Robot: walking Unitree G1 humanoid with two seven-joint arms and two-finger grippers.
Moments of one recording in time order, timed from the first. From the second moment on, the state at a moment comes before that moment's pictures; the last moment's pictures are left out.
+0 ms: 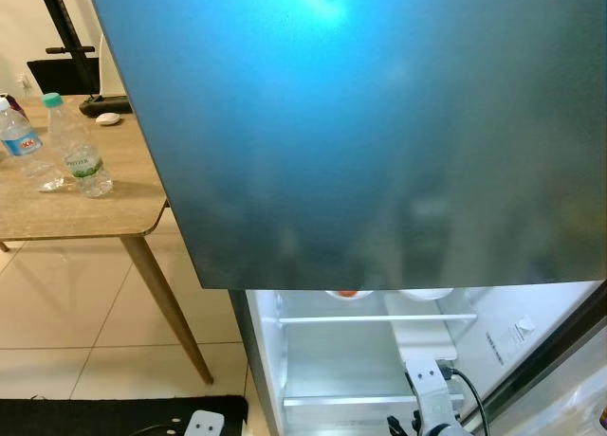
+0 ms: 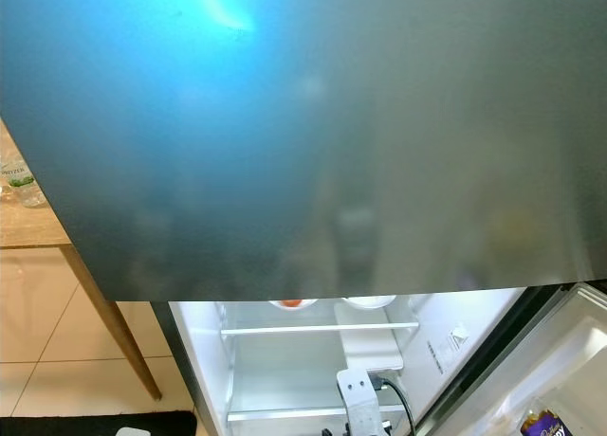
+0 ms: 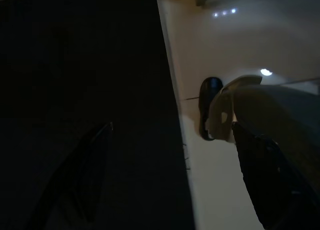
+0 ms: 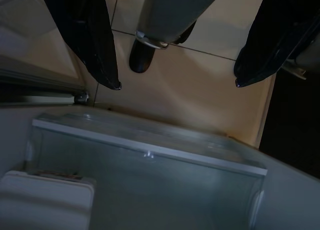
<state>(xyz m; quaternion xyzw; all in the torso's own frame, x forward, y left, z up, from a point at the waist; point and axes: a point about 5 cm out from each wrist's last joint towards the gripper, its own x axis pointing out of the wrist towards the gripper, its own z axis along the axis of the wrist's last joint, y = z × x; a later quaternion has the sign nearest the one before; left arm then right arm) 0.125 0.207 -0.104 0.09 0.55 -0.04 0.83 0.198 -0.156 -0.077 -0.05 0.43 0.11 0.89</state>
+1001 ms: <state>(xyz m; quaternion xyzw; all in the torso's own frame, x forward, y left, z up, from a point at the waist) 0.137 0.173 -0.104 0.02 0.53 -0.09 0.84 0.189 -0.151 -0.083 -0.06 0.46 0.16 0.87</state>
